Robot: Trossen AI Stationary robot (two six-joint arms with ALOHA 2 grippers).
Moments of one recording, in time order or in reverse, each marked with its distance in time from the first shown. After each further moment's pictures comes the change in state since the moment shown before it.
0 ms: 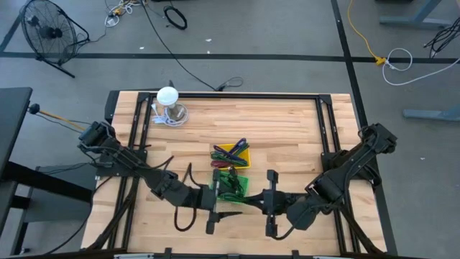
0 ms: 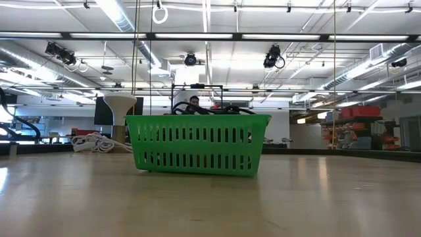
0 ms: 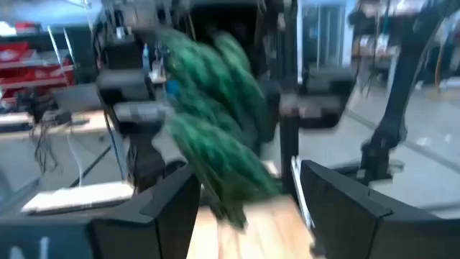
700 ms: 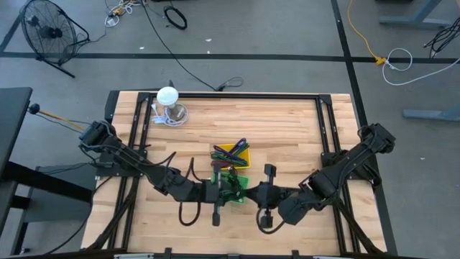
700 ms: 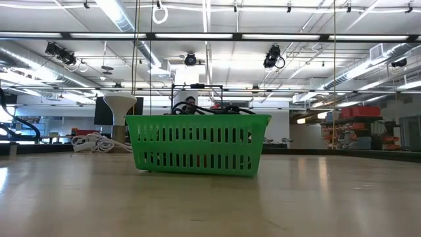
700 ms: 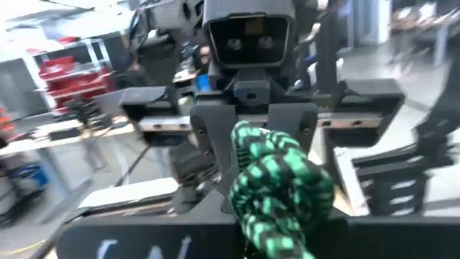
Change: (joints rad) left arm 0.050 -0.001 0.000 -0.004 -0.054 0.099; right arm -0.031 0.010 -0.001 -0.084 0.004 -0.011
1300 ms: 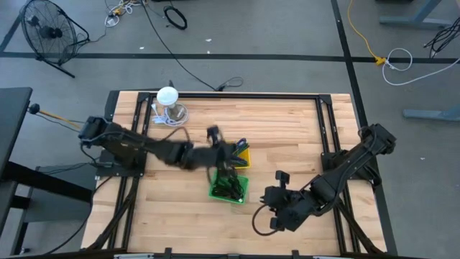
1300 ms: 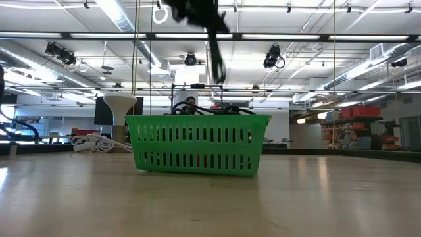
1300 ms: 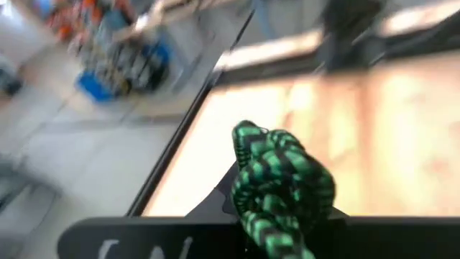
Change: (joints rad) left arm 0.277 -0.053 0.001 -0.528 -0.166 -0.060; right arm 0.023 -0.001 -0.046 -0.339 -0.182 0.404
